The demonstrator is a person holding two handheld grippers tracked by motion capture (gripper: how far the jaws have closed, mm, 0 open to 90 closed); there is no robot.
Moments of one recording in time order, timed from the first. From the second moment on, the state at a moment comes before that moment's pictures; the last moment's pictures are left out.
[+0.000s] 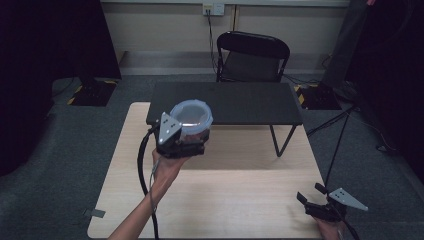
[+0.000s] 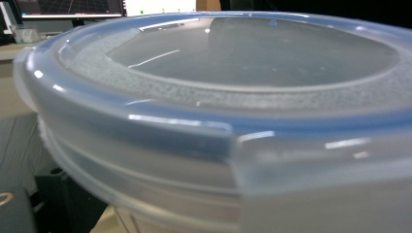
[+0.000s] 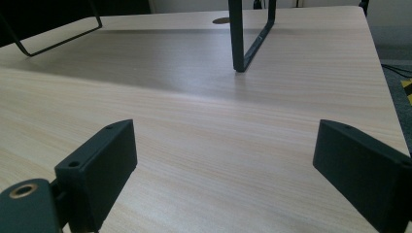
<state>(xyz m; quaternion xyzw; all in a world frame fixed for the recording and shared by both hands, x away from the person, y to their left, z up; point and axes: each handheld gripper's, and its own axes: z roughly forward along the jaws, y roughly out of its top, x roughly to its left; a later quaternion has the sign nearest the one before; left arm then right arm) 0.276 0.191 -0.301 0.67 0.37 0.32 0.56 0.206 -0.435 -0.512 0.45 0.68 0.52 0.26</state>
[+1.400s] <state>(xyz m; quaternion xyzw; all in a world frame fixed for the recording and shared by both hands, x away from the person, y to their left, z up) 0.407 0.114 -0.303 0.65 0.44 0.33 0.52 0.206 -0.435 -0.512 0.45 0.68 0.52 0.26</state>
